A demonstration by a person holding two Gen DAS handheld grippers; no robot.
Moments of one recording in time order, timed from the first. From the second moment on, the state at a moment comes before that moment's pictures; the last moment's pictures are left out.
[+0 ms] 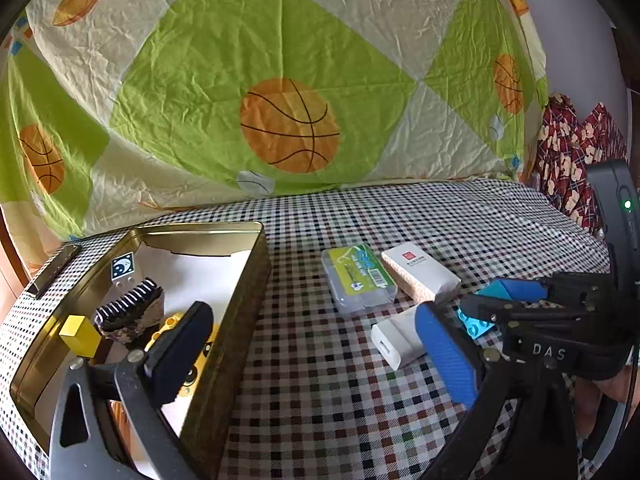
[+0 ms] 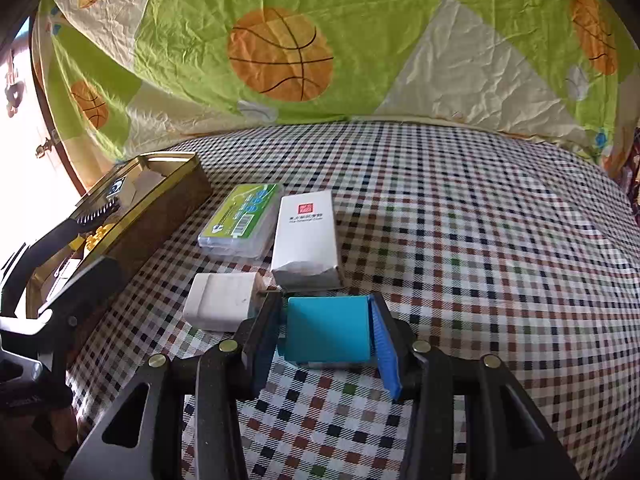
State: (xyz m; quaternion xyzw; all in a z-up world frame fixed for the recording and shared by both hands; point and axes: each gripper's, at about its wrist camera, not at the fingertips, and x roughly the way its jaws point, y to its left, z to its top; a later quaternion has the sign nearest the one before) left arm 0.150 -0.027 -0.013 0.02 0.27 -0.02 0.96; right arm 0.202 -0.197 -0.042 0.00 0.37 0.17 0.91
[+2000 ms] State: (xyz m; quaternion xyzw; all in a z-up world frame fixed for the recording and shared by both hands) left arm 0.186 -0.050 -0.037 -0.04 0.37 -0.11 0.92; right arm 0.190 -0.222 -0.024 0.02 0.32 0.07 0.95
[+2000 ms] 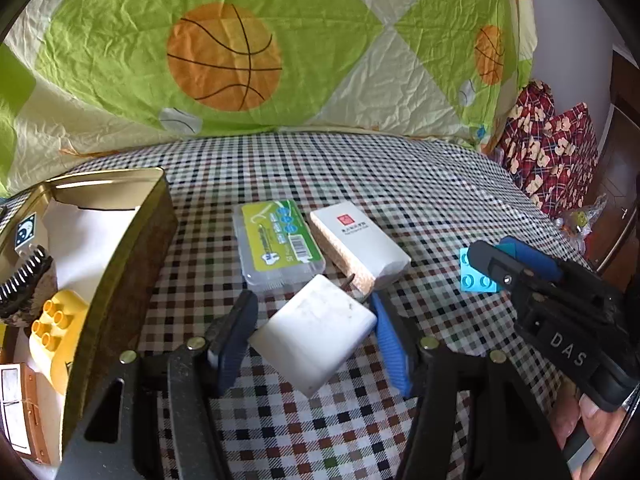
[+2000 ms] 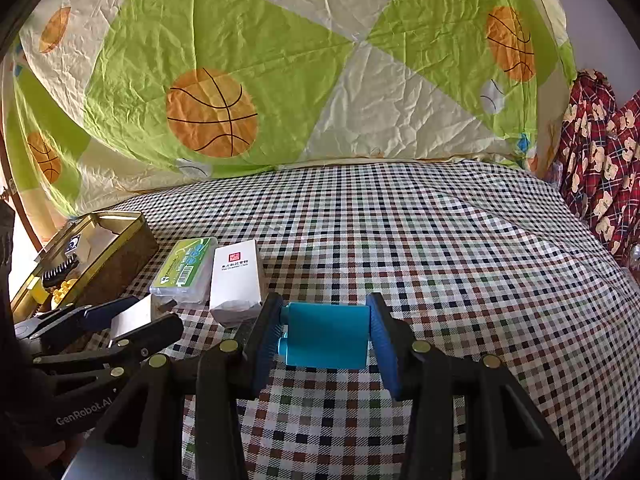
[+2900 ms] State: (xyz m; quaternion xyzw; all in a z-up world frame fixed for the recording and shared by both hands) left arm 0.126 -0.053 -0.001 0.01 0.19 -0.06 0.98; right arm 0.172 -0.222 -0.015 0.02 0.26 0.08 0.96
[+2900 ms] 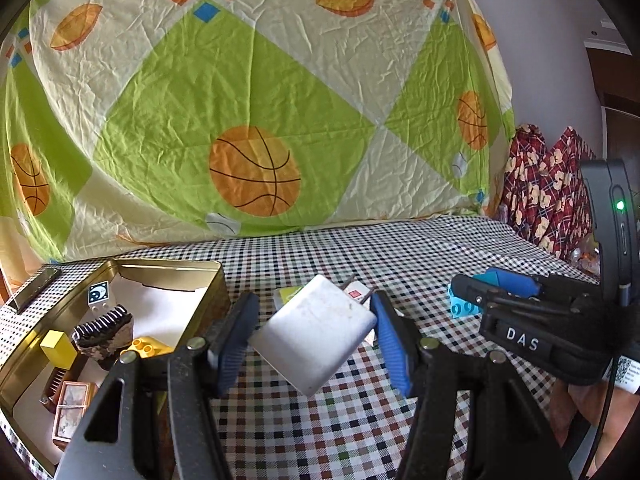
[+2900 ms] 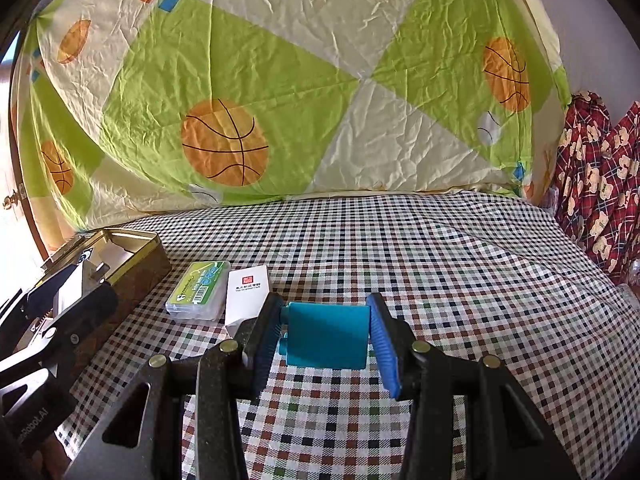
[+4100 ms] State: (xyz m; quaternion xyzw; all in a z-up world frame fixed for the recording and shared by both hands) left arm 0.105 -0.039 0.004 -0.01 0.15 -0.03 0.99; right arm 0.140 -0.218 -0.002 0.00 0.17 0.08 0.98
